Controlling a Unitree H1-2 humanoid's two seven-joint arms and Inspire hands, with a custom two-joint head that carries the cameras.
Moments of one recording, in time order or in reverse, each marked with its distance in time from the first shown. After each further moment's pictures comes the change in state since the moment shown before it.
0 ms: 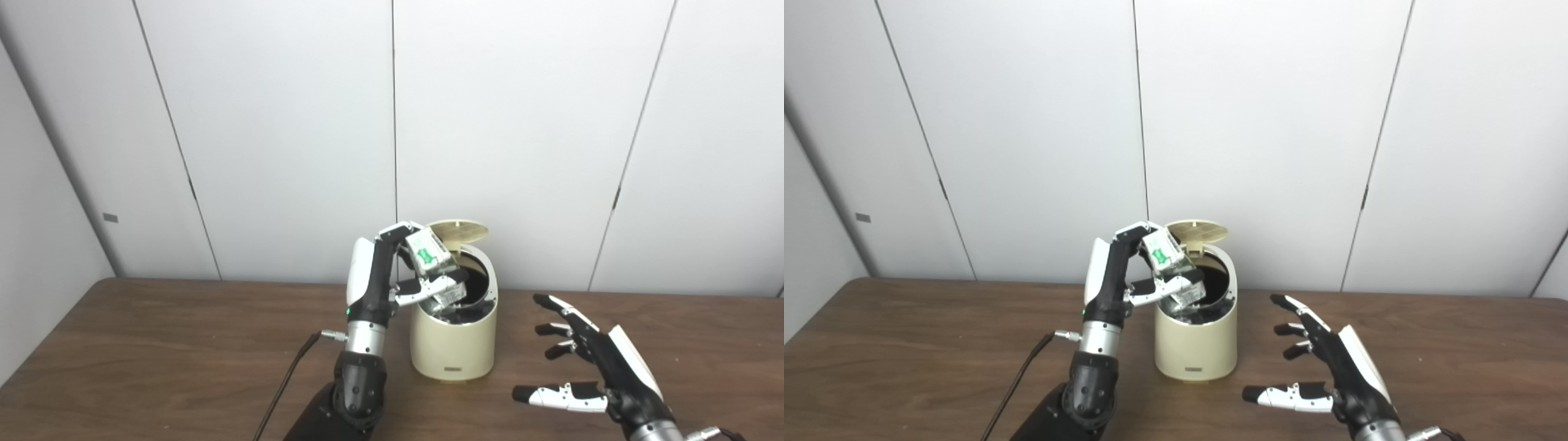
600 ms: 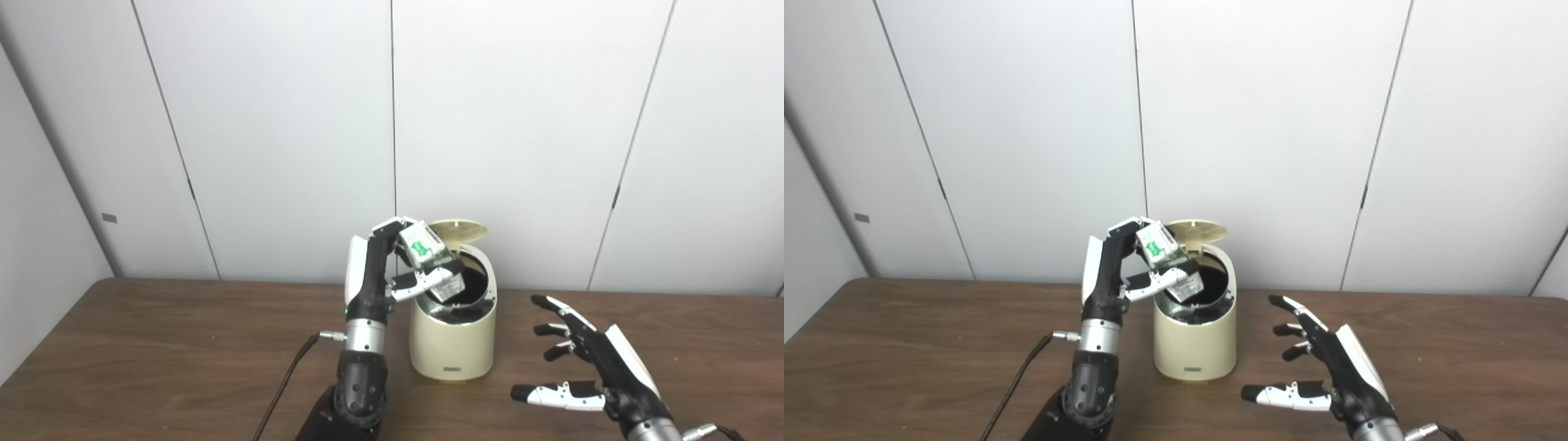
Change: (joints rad) left arm 0.031 -0.067 0.124 -0.059 -0.023 0.033 -0.042; right arm -0.012 -0.007 0.011 0.015 -0.006 0.000 0.000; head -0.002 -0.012
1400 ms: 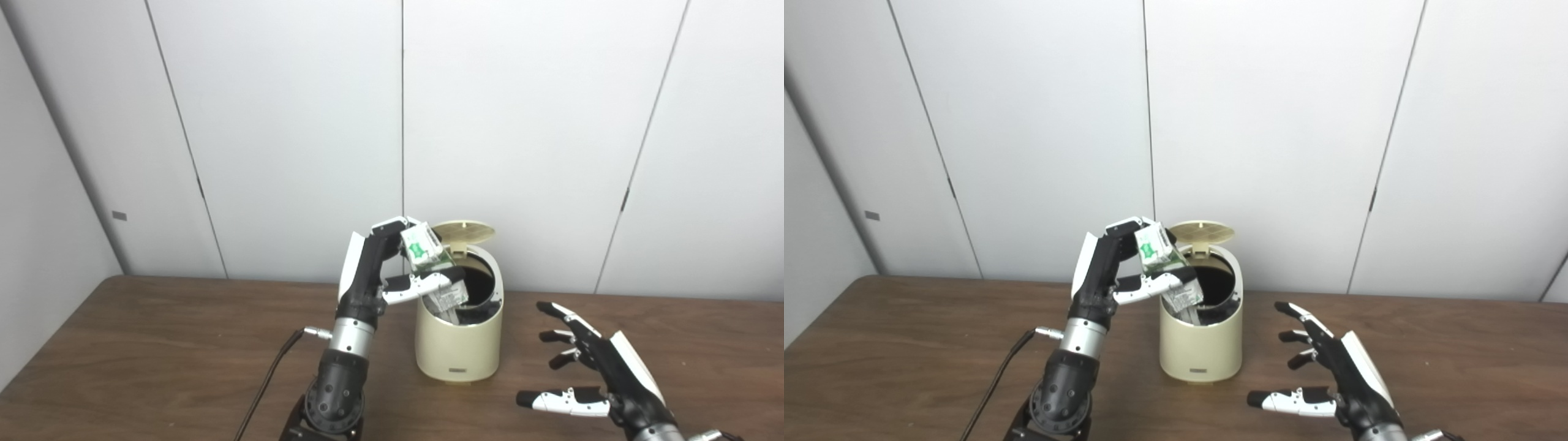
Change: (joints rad) left arm 0.095 0.002 0.096 -0.283 -0.074 0.125 -0.318; right arm -0.001 -0.006 0.004 0.030 0.002 -0.001 0.000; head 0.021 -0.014
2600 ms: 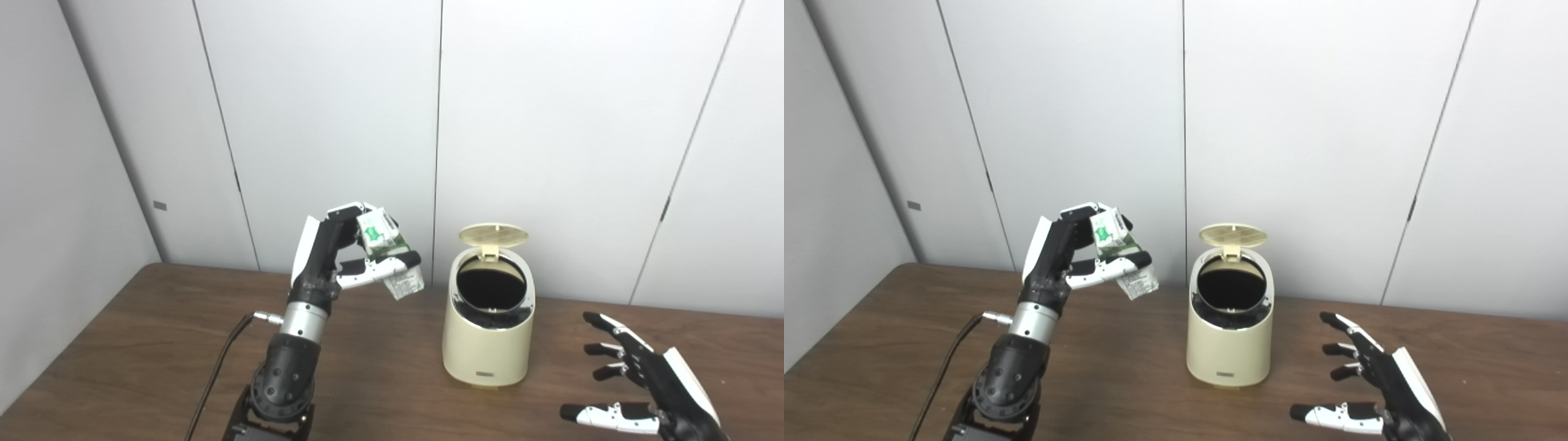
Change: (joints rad) left arm 0.075 0.162 0.062 -0.310 -0.088 0.276 -0.098; right arm 0.017 -0.020 -0.027 -0.034 0.047 0.038 0.016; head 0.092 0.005
